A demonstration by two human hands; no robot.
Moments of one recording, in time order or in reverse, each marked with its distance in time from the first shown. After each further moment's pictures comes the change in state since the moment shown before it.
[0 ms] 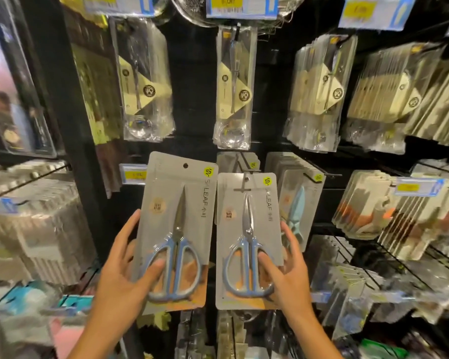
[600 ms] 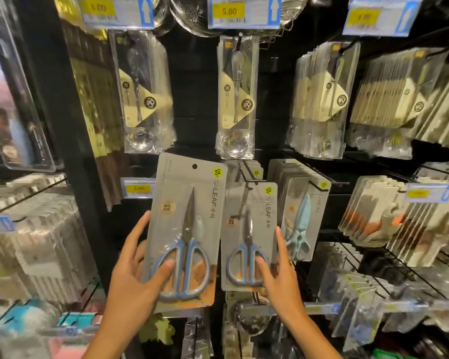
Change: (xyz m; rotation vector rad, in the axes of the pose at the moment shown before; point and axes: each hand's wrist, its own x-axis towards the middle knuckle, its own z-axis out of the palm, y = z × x) left_hand 0.027 -0.002 0.006 0.010 -0.028 0.065; right_hand 0.033 0.050 0.014 -0.372 -0.030 -0.037
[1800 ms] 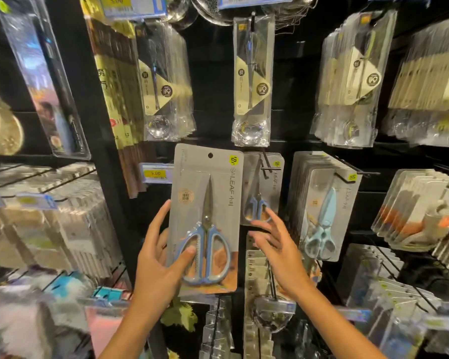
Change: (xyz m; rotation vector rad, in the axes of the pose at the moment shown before) left_hand -0.012 -0.010 0.029 -0.031 0.084 0.117; right_hand 0.029 -0.023 0.008 0.312 -0.306 -0.032
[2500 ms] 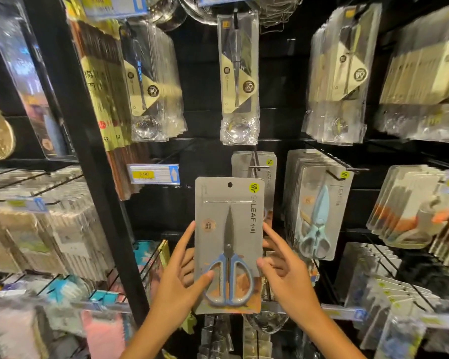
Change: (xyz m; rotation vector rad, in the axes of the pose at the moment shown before) left_hand -0.014 -0.045 0.031 0.011 -0.240 -0.154; right_hand -0.043 -0.009 -0.019 -0.112 0.025 -0.008
